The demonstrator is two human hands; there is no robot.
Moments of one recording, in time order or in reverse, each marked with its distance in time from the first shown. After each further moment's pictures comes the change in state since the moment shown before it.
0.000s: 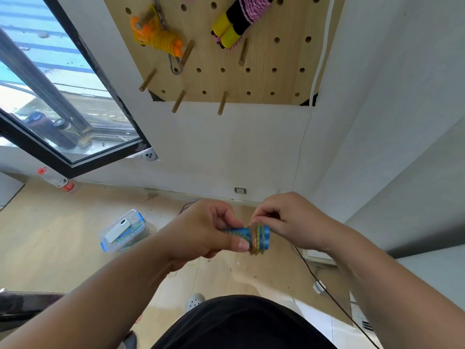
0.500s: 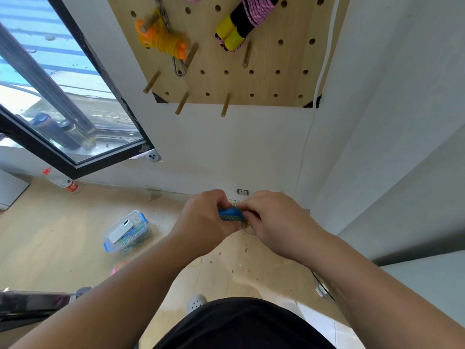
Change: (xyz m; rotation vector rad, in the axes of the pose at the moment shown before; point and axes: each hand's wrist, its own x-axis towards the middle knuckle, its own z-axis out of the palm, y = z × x) left_hand 0.027 -0.006 0.004 0.659 0.559 0.100; right_hand 0.009 -0.040 0.013 -0.207 0.102 -0.036
